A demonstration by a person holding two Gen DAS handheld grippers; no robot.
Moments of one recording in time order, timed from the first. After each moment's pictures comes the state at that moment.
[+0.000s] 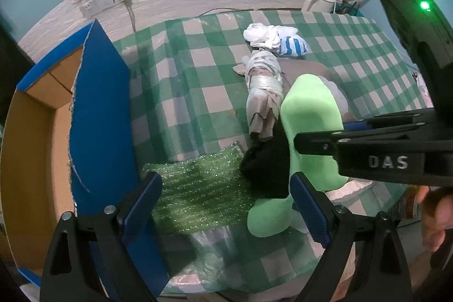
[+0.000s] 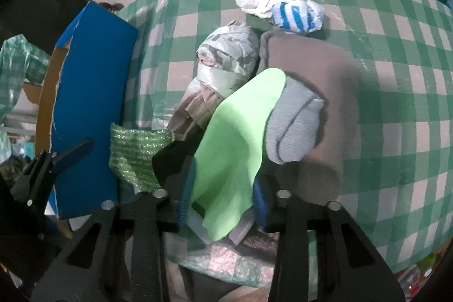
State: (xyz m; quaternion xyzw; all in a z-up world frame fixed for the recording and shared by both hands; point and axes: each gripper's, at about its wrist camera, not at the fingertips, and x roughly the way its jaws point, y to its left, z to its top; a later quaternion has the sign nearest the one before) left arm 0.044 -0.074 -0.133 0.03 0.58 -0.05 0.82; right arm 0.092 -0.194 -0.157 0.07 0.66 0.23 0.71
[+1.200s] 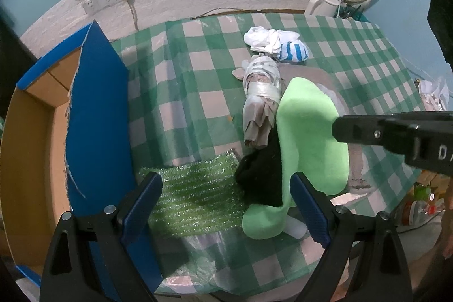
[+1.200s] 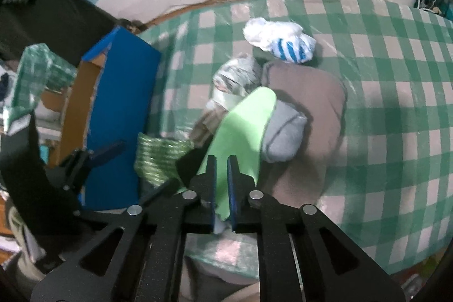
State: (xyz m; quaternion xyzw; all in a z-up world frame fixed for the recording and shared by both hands) left arm 0.052 -0.079 -0.131 0.01 0.58 -0.04 0.82; right arm 0.091 -0.218 -0.119 0.09 0.62 0.25 0.73
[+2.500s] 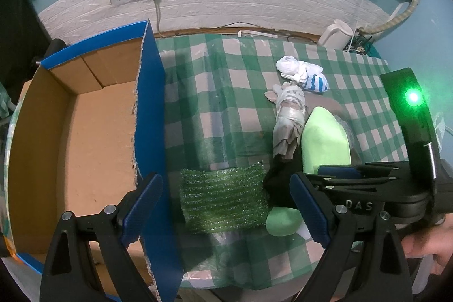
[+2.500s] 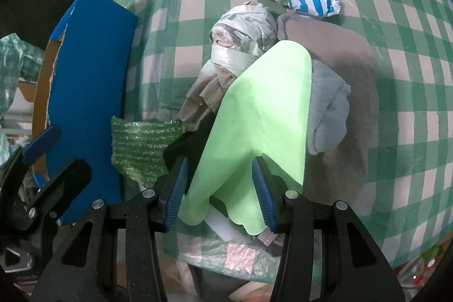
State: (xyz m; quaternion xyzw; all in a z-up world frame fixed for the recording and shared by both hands) left arm 0.047 -0.029 -0.105 -0.05 0.56 -0.01 0.83; right arm 0.091 -0.173 -0.167 0.06 0.68 0.21 0.69
